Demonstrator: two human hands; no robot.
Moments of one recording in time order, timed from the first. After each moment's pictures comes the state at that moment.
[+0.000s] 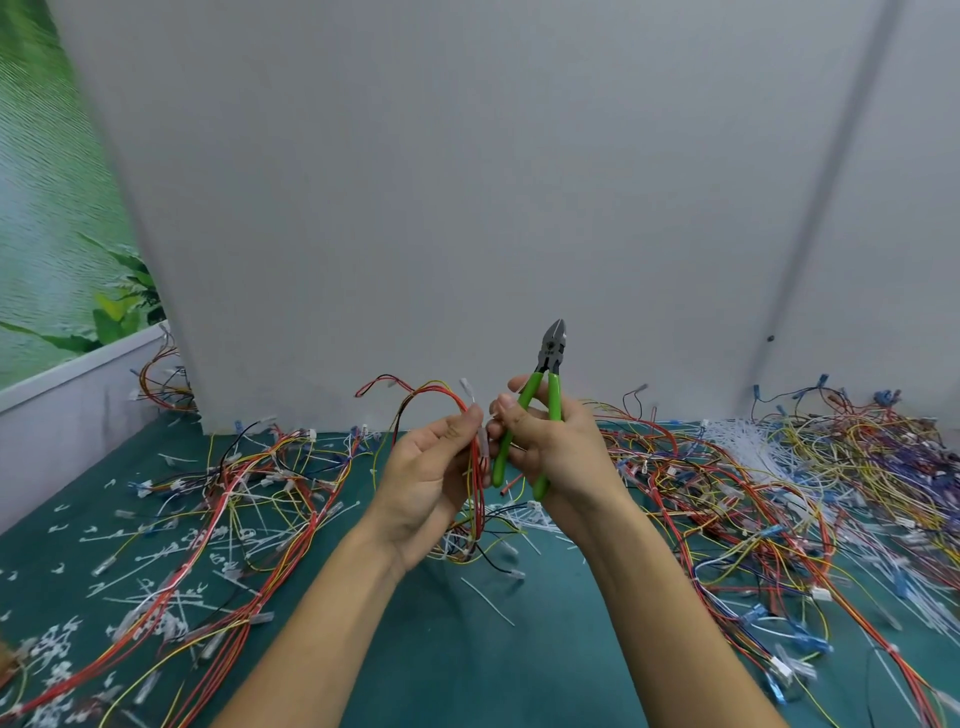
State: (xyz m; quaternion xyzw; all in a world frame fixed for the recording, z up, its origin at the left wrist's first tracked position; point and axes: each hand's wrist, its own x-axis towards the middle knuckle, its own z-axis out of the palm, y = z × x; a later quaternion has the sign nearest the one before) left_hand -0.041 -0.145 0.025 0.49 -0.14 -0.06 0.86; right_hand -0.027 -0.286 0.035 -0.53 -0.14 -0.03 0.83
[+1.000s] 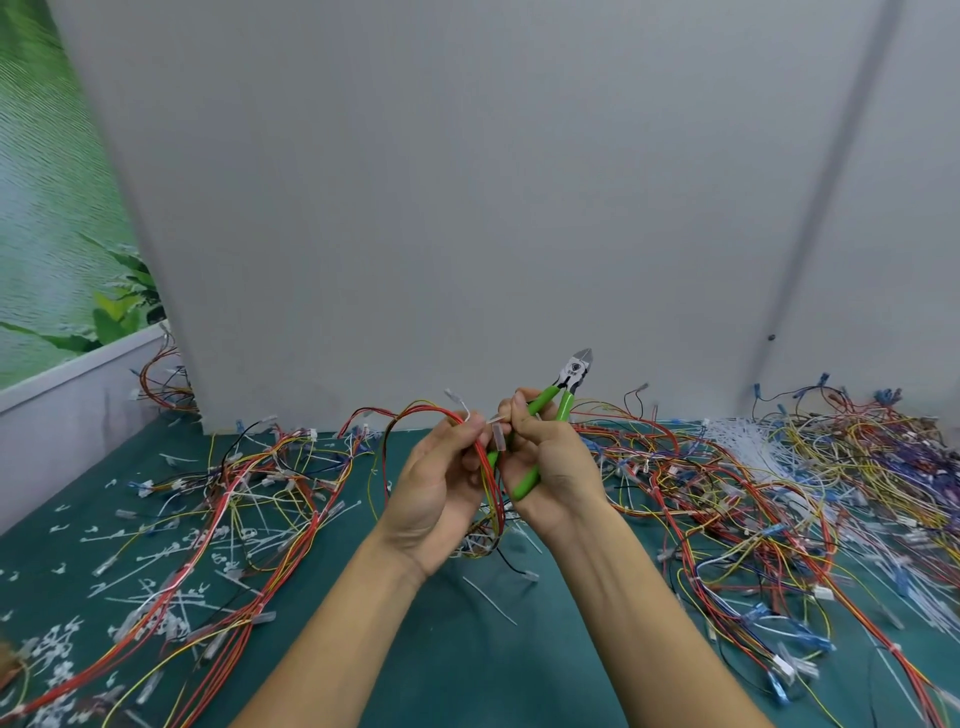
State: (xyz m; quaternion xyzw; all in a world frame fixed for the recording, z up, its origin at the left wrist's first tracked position) left_hand -0.032 -0.151 0.009 0.38 -0.15 -0.08 0.91; right_hand -0.029 -0.265 0.036 -0.34 -0.04 0.03 0.94
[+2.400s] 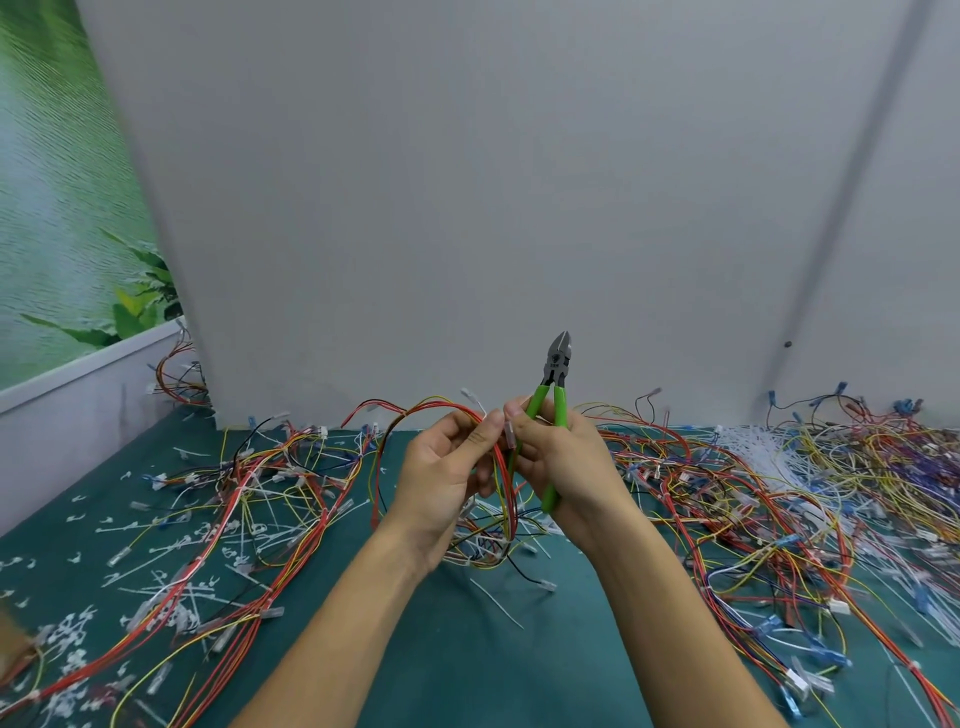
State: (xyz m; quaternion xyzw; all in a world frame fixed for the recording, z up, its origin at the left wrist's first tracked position) left_hand -0.034 -0.147 0.011 0.57 -0.14 0.04 0.81; right_hand -0.030 -0.281 0.032 -0.58 -0.12 -0.01 0.80
